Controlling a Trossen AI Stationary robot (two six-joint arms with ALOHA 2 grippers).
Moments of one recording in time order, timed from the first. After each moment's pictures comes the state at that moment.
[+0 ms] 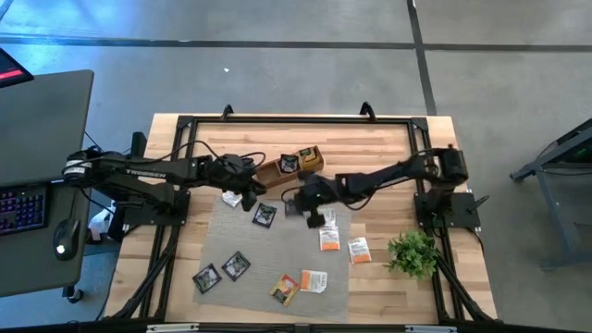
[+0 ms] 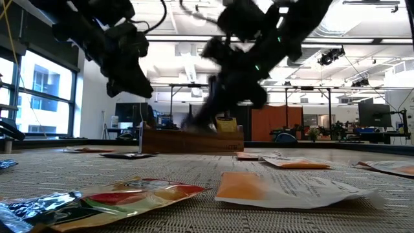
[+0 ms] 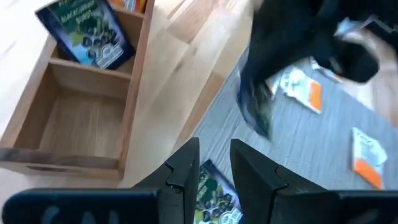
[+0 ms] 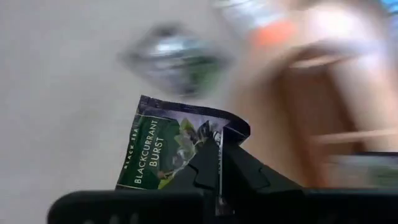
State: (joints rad) left arm 0.13 1.13 0.59 -0.12 0.05 -0.43; right arm 0.00 1.85 1.05 0.11 0.11 -0.36
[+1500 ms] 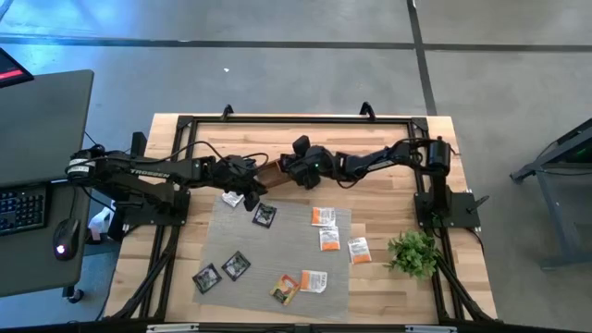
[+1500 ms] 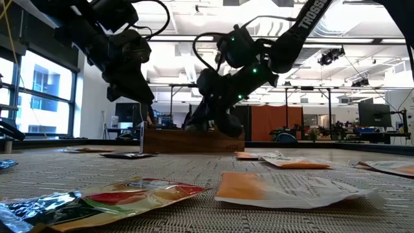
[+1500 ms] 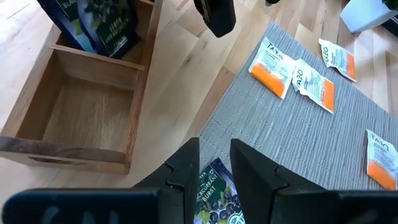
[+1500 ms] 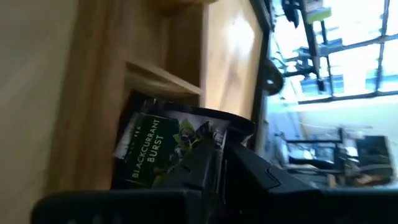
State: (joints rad) left arm 0.13 1.17 0.59 -0.10 0.03 -0.45; right arm -0.22 1.97 1.05 0.44 0.25 -1.07
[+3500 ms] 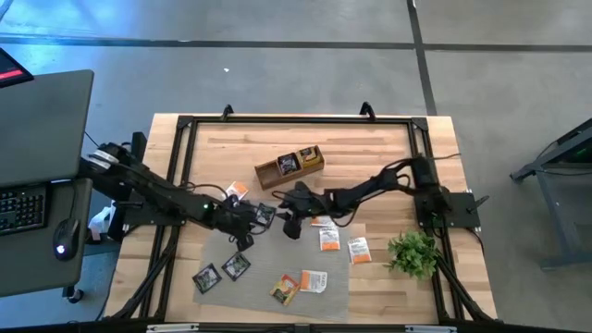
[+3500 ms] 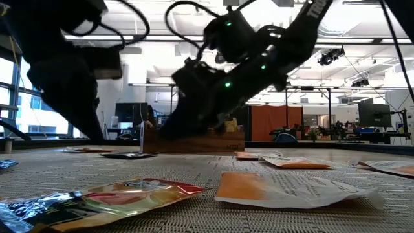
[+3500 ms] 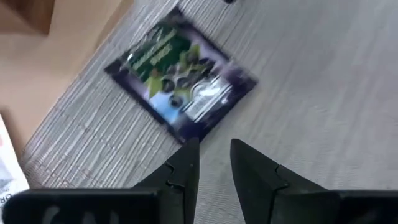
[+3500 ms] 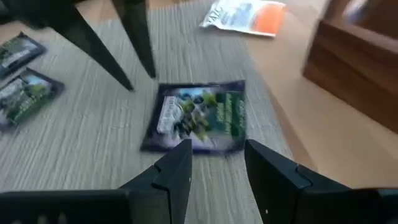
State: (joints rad) left arm -0.38 1.41 0.59 -0.24 -0.33 -0.74; right arm 0.07 2.10 1.12 0.45 0.12 0.33
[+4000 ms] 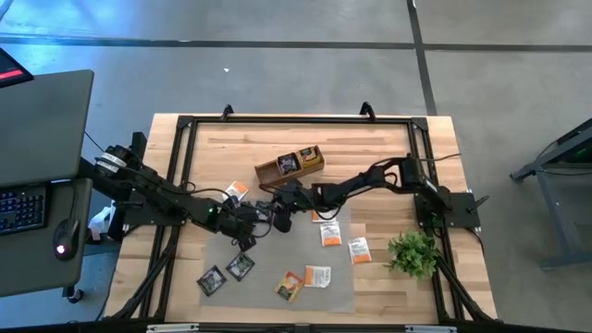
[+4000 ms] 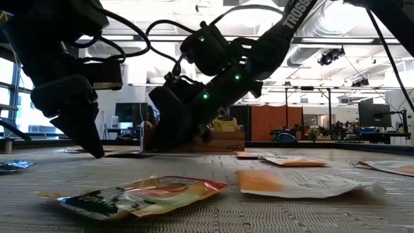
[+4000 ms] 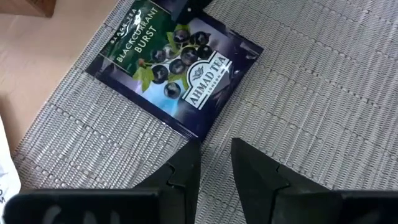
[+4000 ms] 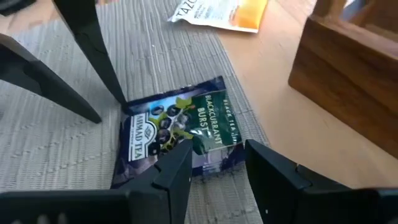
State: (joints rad) left arm -0.38 1.49 0.59 -0.22 -0.36 -0.78; right arm 0.01 2.21 1.28 0.32 0.10 0.33
